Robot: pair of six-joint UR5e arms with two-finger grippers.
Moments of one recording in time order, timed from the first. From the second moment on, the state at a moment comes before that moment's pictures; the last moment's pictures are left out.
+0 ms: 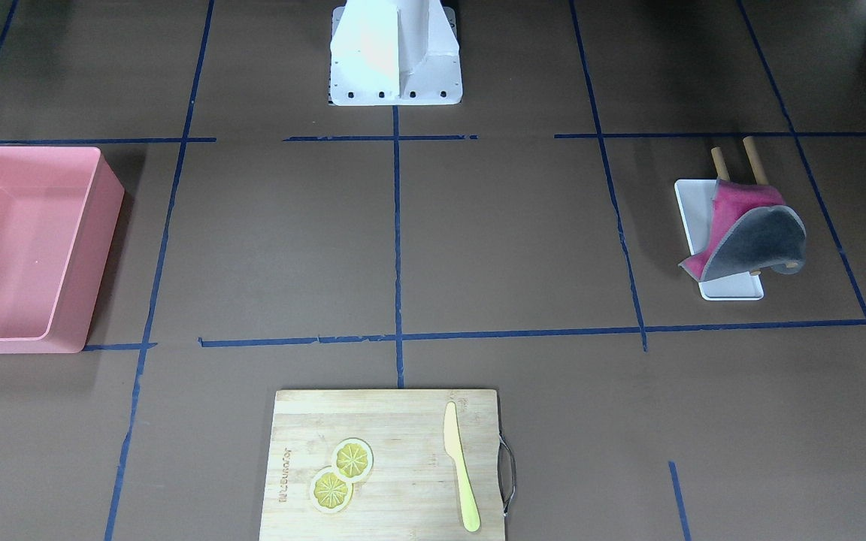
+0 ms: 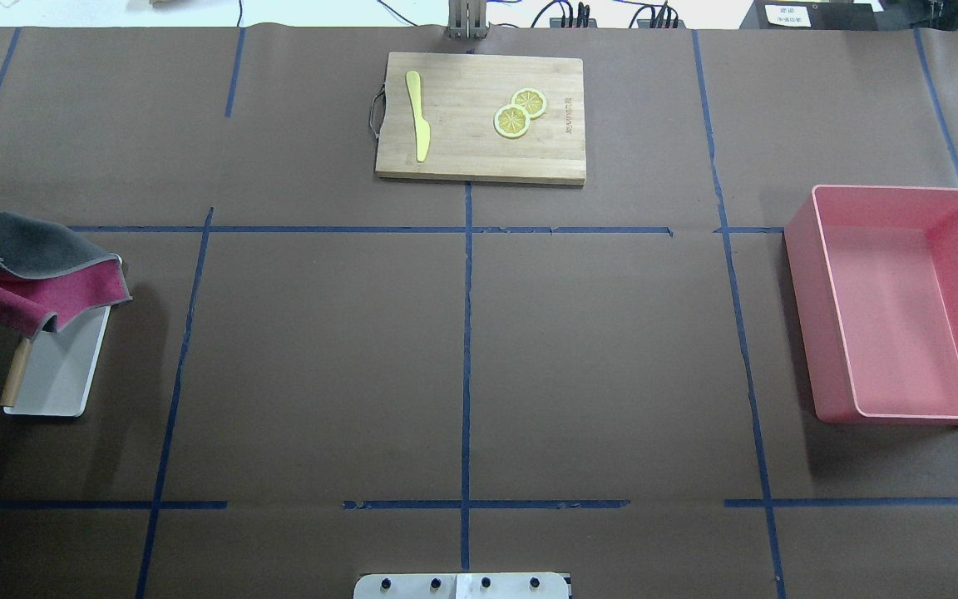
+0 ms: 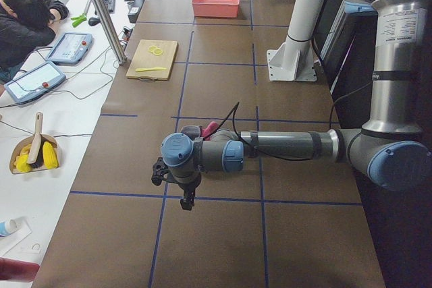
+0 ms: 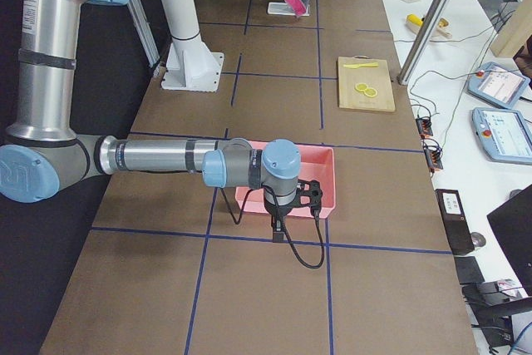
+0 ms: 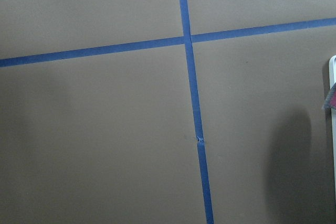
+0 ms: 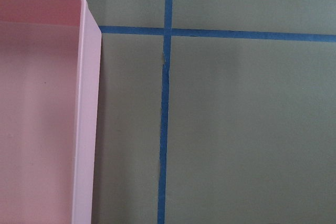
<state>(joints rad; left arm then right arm) -1.55 -1.53 -1.59 -1.56 -2.39 0.14 1.54 -1.74 1.78 -1.56 2.30 0.02</state>
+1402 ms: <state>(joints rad) -1.54 -1.58 -1.61 -1.61 -2.28 0.11 1.54 -1.72 1.80 -1.57 2.33 0.03</state>
